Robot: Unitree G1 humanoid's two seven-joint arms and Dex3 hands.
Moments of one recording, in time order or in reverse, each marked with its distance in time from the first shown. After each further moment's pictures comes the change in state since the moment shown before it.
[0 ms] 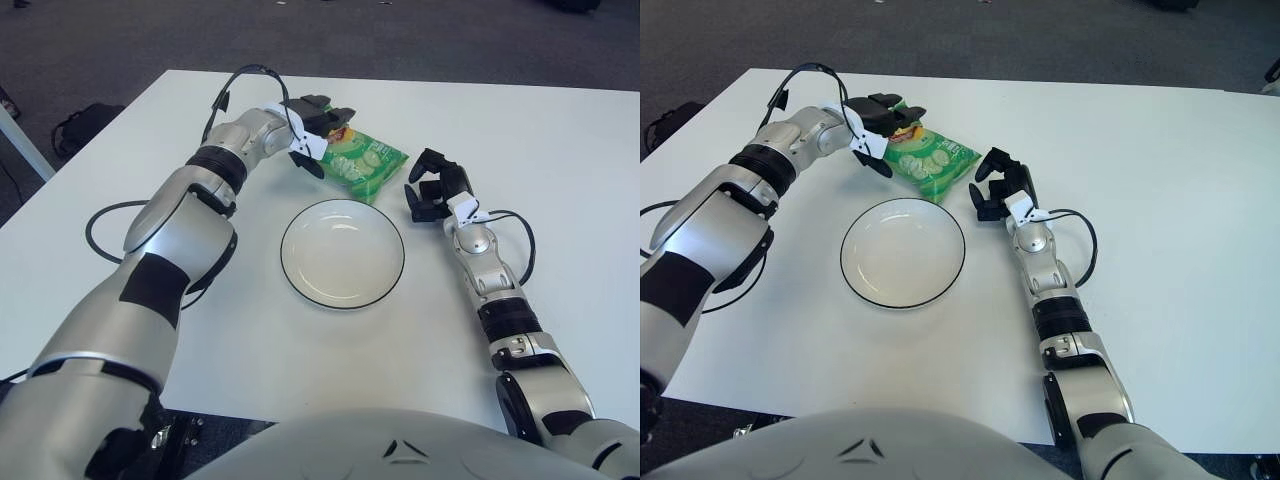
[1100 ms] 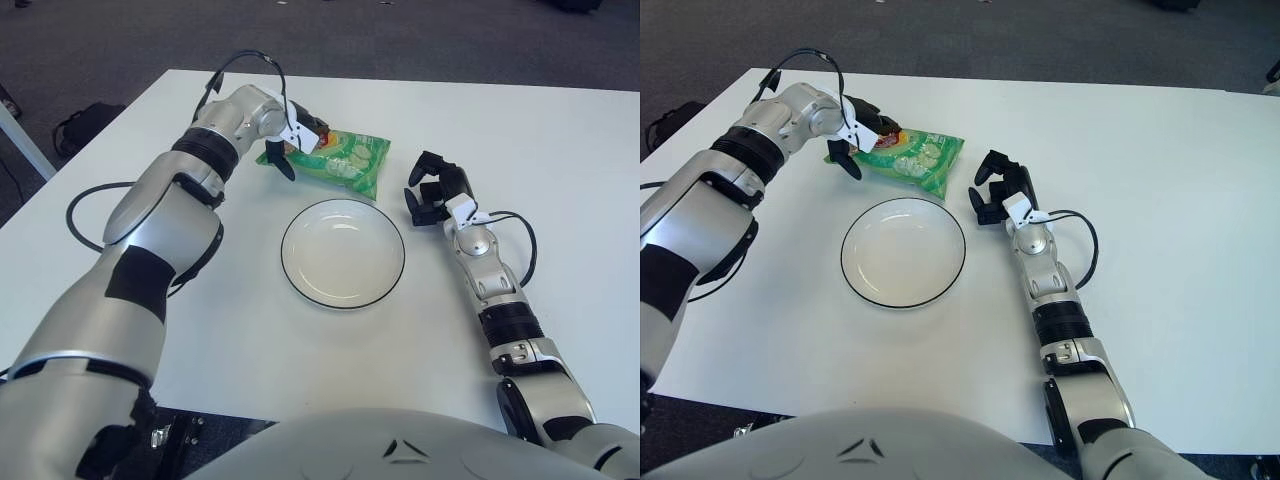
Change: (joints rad) left arm -0.045 0.099 -0.075 -0.112 0.034 0.079 -0.442; right arm 0.021 -0.002 -0.005 -0.057 -0.021 0.051 0.028
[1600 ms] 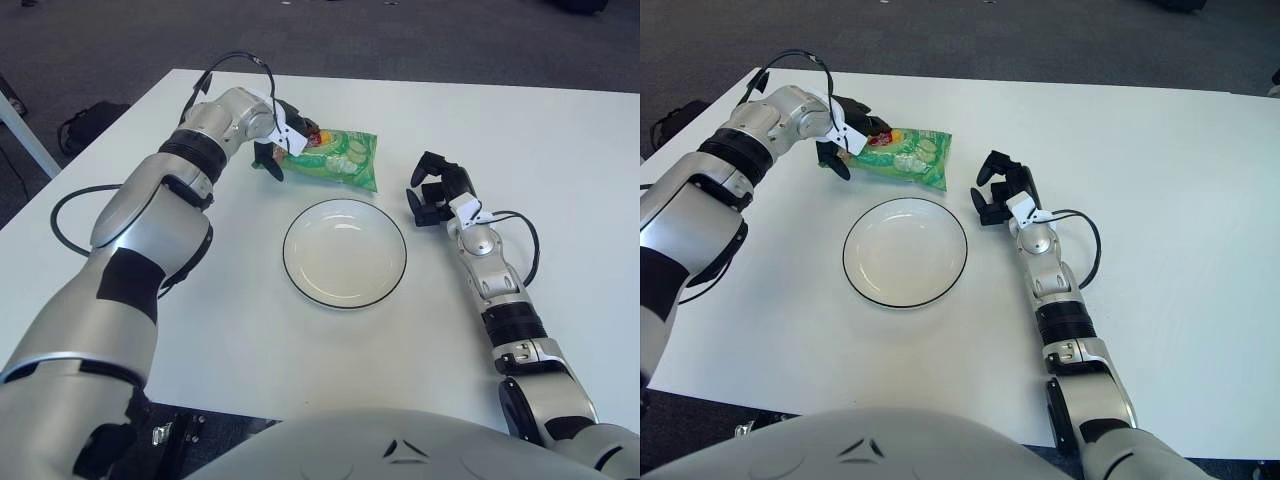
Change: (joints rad) left arm 0.017 0.016 -0.013 0.008 0.011 -0.030 0.047; right arm 0.000 -0.007 -0.014 0.002 0.006 0.000 0.026
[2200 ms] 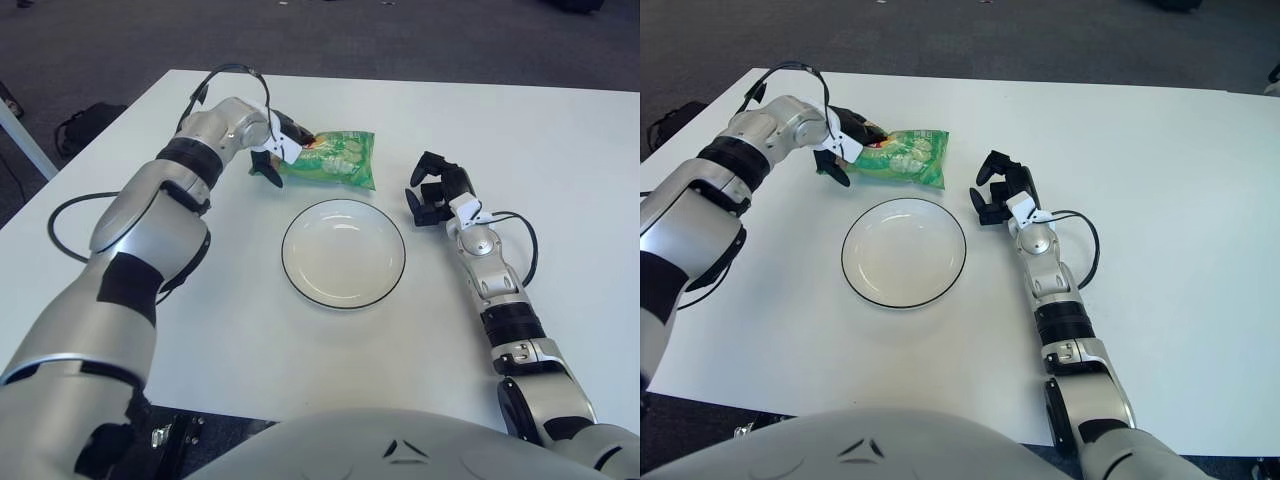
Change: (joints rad) left arm 0.063 0.063 -0.002 -0.031 -0.001 -0.049 0.004; right arm 0.001 0.008 -0.004 0.000 0.017 0.000 0.000
